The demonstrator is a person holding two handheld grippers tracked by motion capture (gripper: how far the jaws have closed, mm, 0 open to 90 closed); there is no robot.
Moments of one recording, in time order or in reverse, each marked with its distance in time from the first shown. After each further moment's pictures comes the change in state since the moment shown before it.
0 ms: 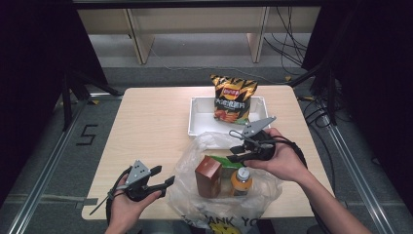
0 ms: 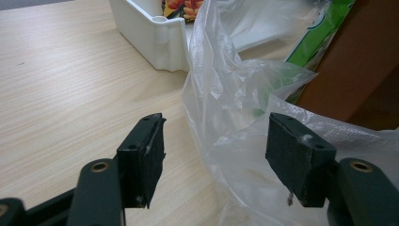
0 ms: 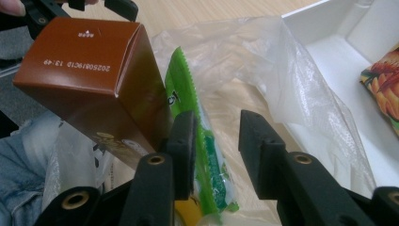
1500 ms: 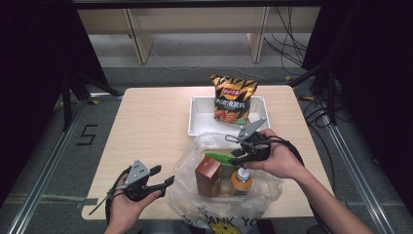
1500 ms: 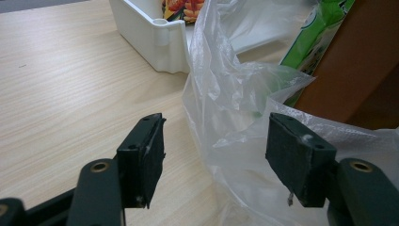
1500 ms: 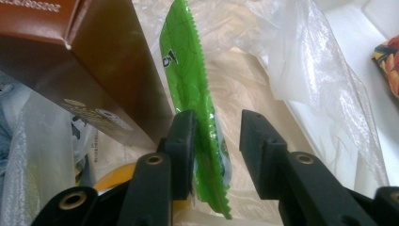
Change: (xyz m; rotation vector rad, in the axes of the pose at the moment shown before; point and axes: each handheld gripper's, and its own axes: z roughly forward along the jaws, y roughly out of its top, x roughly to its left) left arm 0.000 0.001 -0.001 -0.006 -0.001 0.003; right arm -0.005 -0.003 0.015 0.118 0.008 -0.014
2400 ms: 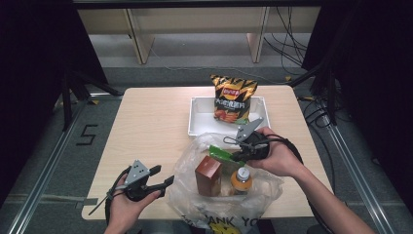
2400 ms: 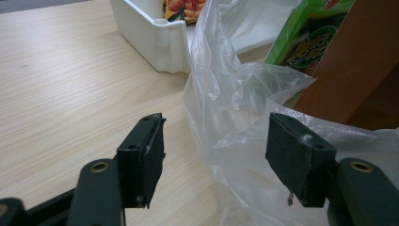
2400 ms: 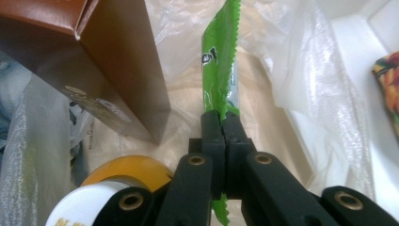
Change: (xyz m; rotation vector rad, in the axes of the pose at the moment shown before) left arm 0.001 0.000 -0.001 0.000 0.001 0.009; right arm -0.002 0.004 -0.002 0.025 -0.005 -0.107
